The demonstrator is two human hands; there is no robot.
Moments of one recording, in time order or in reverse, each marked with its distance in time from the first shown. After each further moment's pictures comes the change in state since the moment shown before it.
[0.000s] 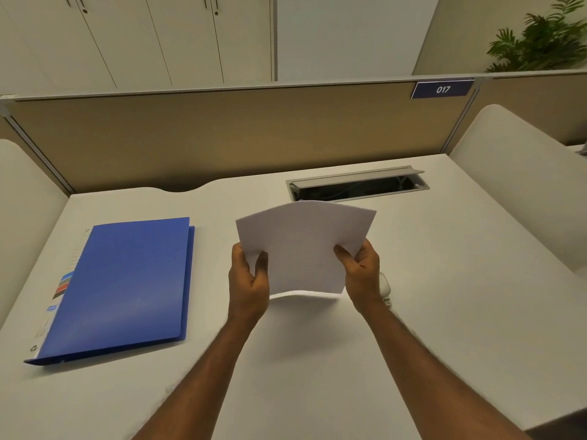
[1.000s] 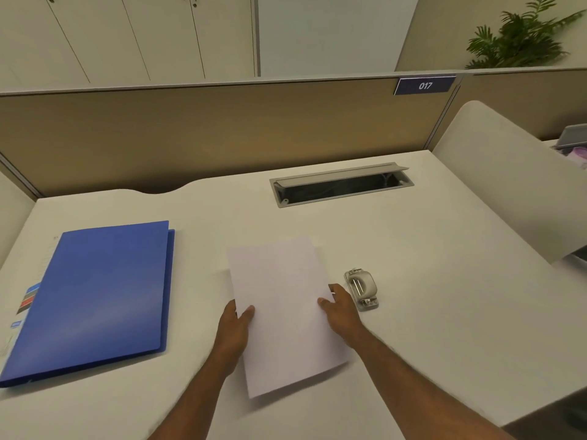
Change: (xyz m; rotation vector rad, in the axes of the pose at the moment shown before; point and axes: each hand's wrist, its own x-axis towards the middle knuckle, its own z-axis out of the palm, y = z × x) left_hand -0.027 -0.090 -0.009 0.054 -0.125 -0.620; right_hand -0.018 0.097 -0.029 -0.460 -0.190 0.445
